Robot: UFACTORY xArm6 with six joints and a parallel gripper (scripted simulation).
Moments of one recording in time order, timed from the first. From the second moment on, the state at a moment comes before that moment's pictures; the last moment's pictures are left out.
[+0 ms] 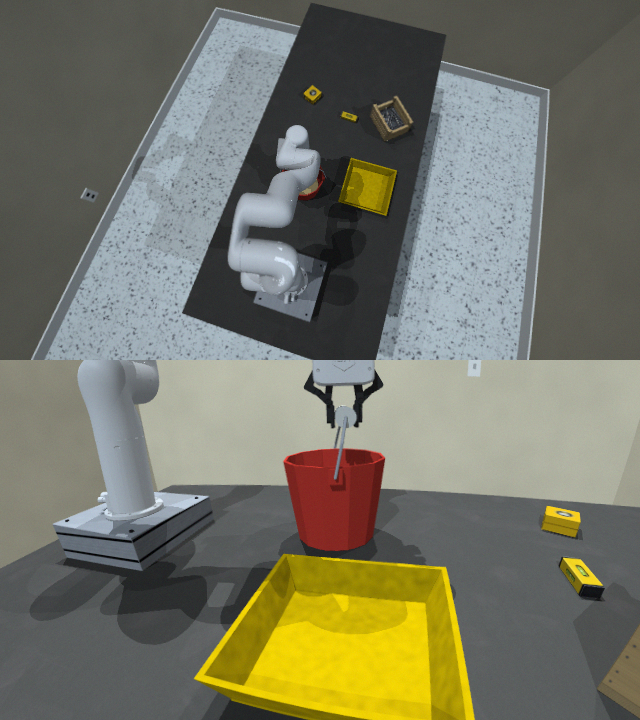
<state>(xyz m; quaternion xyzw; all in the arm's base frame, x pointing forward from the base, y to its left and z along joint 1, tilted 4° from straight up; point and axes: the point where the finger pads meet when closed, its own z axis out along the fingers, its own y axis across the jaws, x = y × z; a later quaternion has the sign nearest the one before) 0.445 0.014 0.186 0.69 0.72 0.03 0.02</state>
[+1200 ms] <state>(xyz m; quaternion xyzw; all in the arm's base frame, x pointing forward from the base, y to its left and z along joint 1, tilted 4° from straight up) 0.444 0.014 0.187 0.69 0.72 0.03 0.01</state>
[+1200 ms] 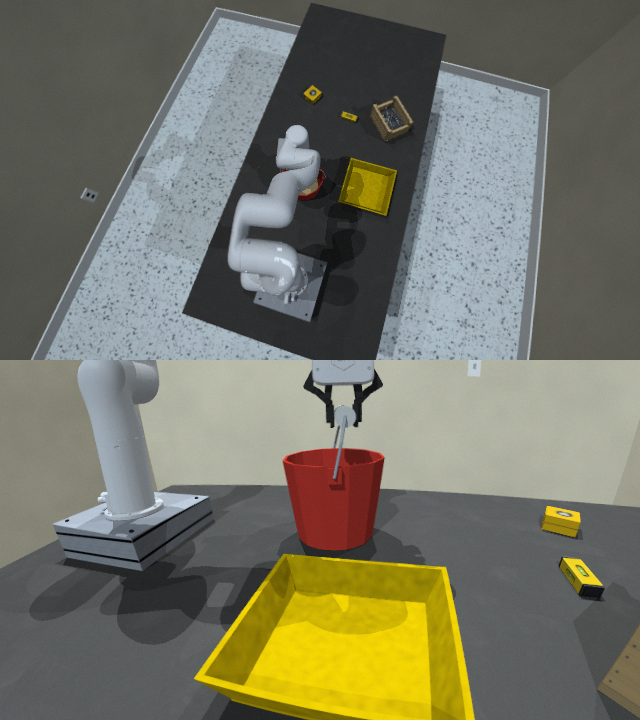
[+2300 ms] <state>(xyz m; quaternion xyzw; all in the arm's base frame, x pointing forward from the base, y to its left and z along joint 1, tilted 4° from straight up) 0.442 0.013 0.224 0.69 0.72 0.03 0.02</state>
